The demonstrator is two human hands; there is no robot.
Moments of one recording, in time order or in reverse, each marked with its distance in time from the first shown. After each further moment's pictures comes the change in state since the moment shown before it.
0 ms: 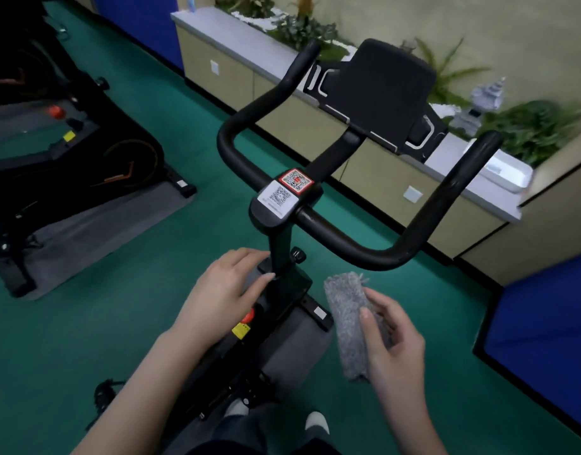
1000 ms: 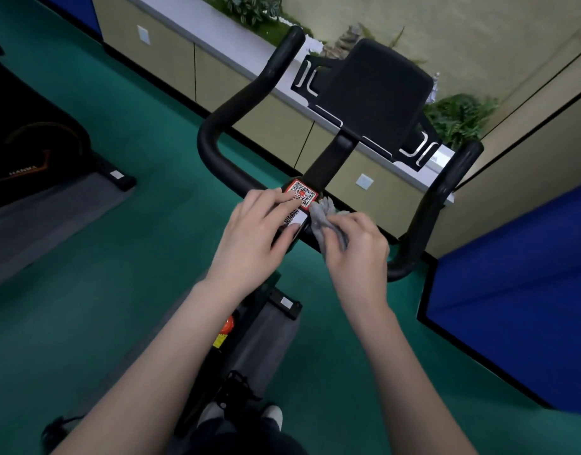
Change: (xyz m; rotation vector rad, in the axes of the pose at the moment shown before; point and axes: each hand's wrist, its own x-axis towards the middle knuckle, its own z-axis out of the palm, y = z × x) left_hand 0.103 -0.020 0.000 -0.156 0.239 0.366; right_hand 0.106 -0.042 0.096 -0.804 0.213 -0.373
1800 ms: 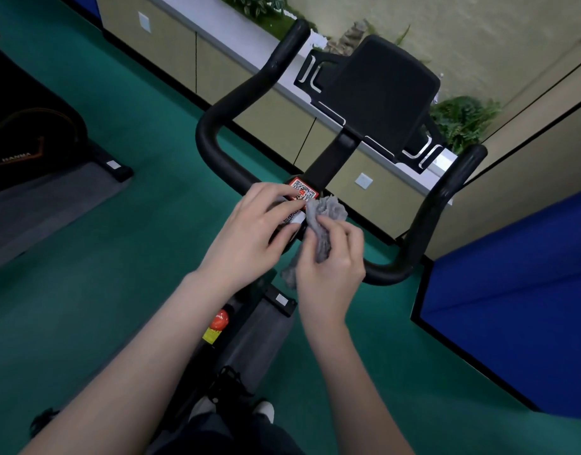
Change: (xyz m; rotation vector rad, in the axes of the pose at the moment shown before) left_hand 0.007 -0.008 0.000 -0.075 -0.009 0.109; right_hand -0.023 -0.020 0.038 0.150 0.337 0.056
